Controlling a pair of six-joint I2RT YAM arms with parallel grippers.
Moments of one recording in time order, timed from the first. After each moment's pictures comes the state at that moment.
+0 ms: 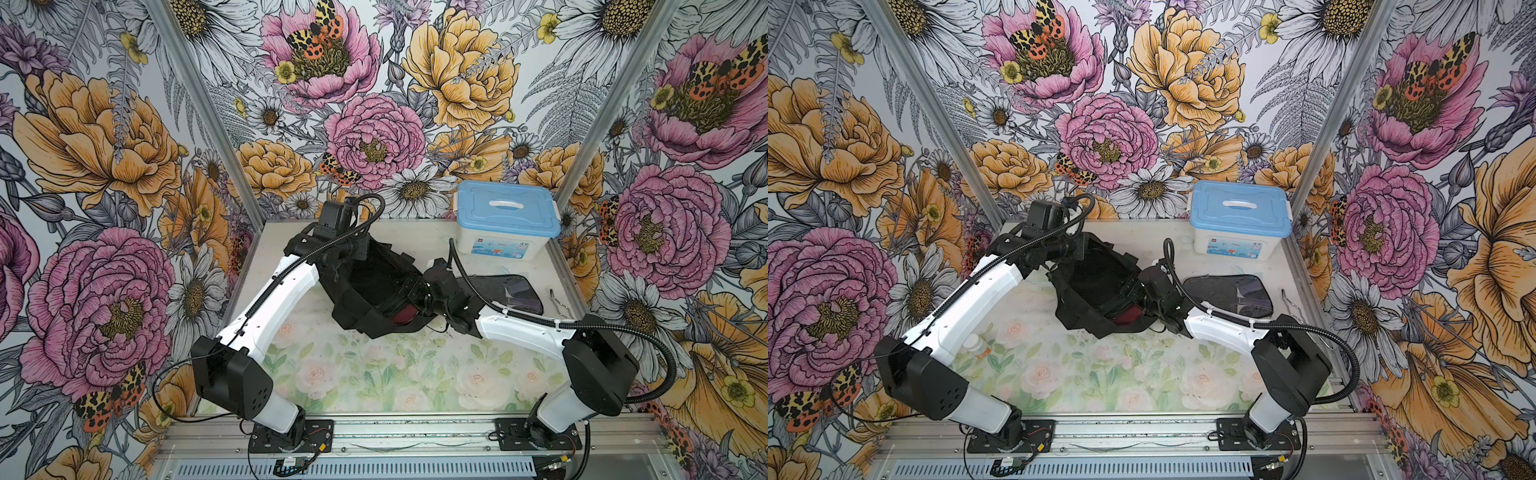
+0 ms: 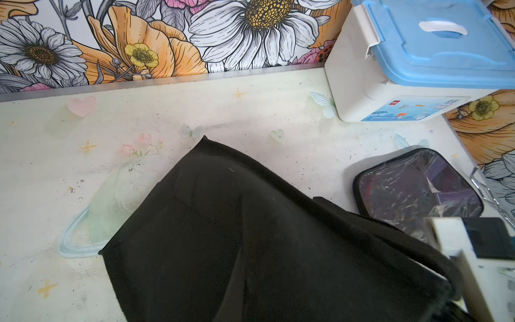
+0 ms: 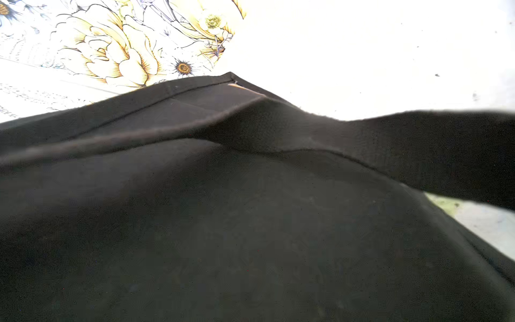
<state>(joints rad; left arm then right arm) -0.41 1.52 1.53 -0.76 -0.01 -0.21 0.76 1.60 0.98 0.06 0.00 1.22</state>
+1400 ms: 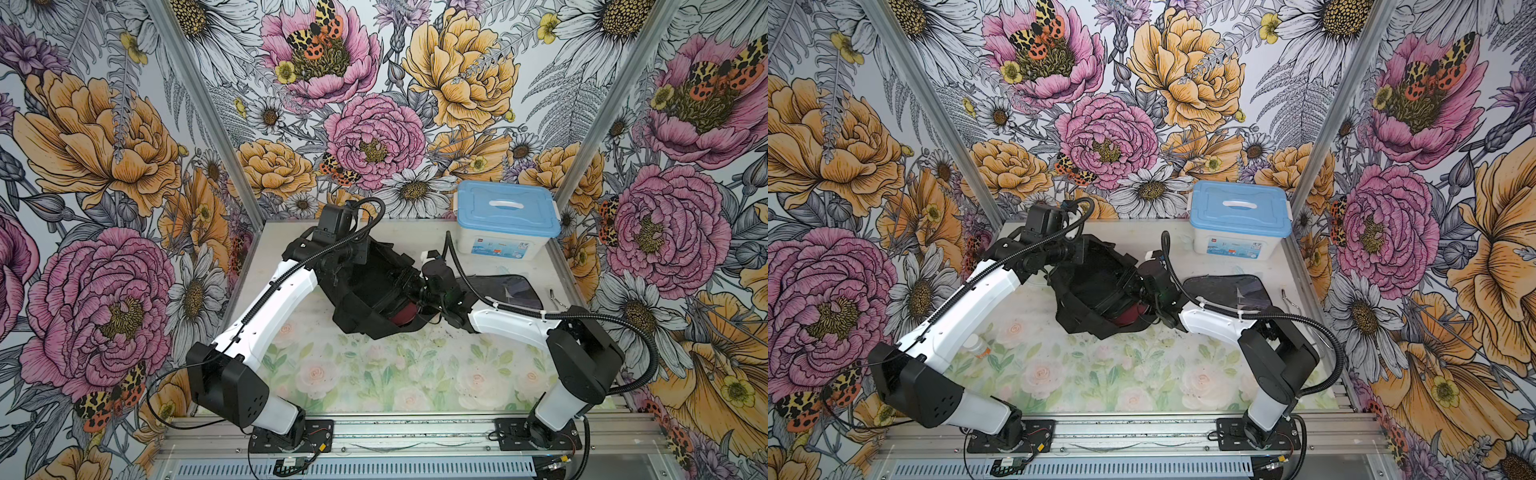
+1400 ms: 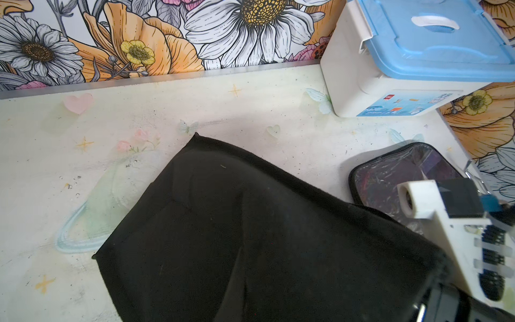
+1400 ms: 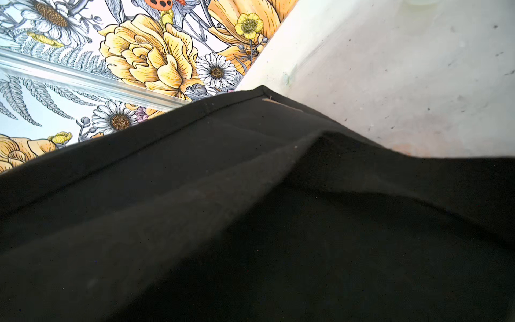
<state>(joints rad) -0.42 1.48 1.49 -0.75 -0.01 -0.22 0.75 1.68 1.03 0.23 -0.07 1.22</state>
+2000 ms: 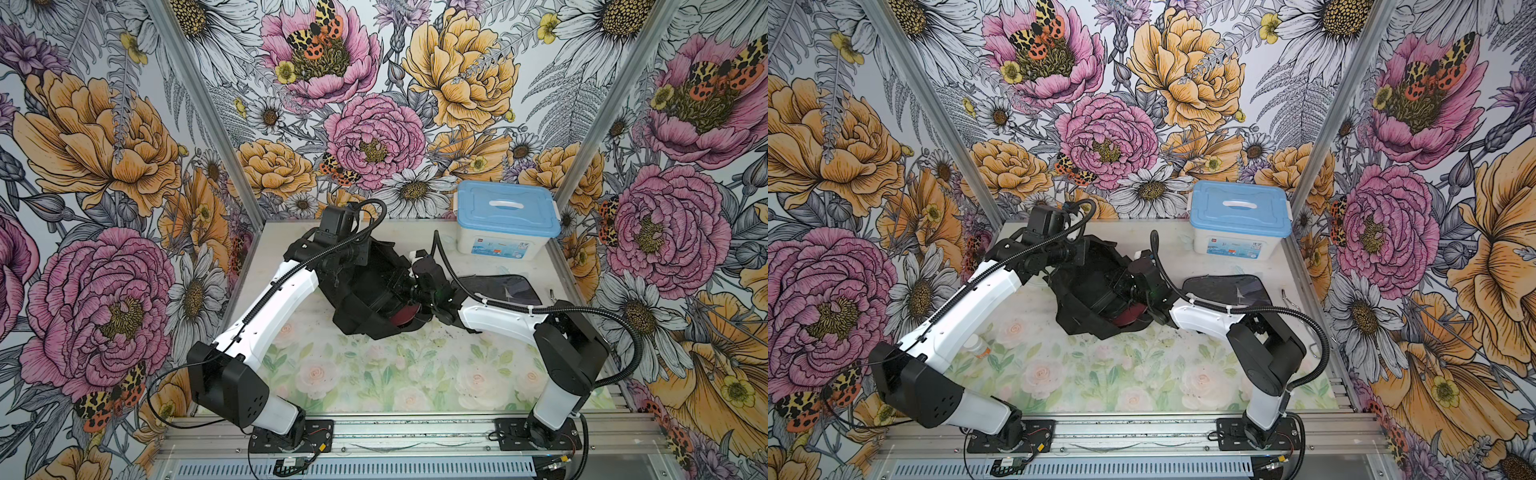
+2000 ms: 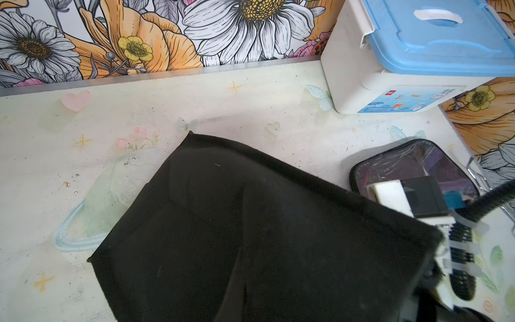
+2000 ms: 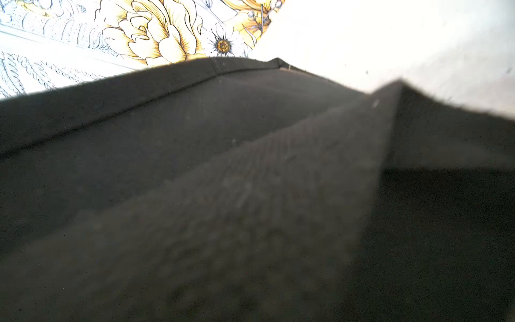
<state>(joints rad) -0.44 1.48 1.49 -0.75 -0.01 -0.22 0.78 1.75 1.10 0.23 -0.13 1.24</state>
